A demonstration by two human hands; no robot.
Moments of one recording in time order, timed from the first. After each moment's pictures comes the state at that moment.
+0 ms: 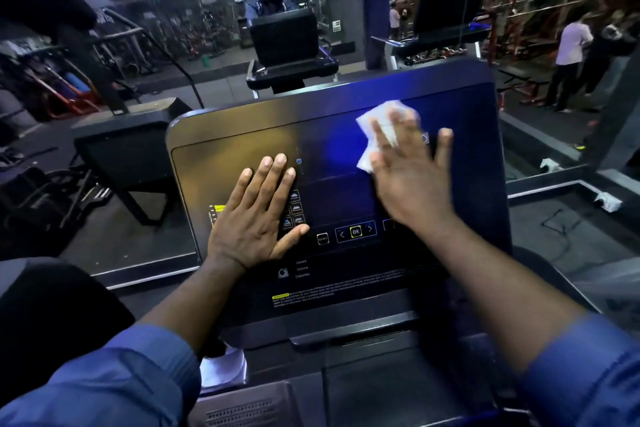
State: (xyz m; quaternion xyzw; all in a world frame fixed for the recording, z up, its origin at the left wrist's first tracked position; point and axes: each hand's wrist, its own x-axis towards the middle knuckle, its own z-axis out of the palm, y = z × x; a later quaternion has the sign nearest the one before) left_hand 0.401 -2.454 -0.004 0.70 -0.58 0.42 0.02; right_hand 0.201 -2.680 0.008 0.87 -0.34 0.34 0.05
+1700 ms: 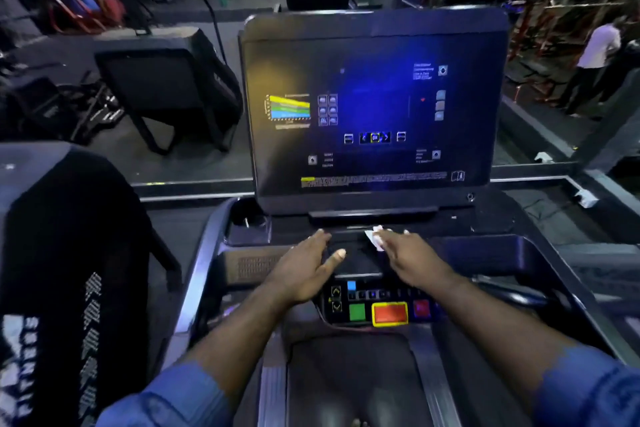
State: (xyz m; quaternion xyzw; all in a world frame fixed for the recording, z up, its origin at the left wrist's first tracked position) left_hand 0.207 -2.295 -0.122 0.83 -0.48 -0.20 0.21; right_hand 0.049 -2.501 -0.144 0.96 -0.19 0.08 -0.19
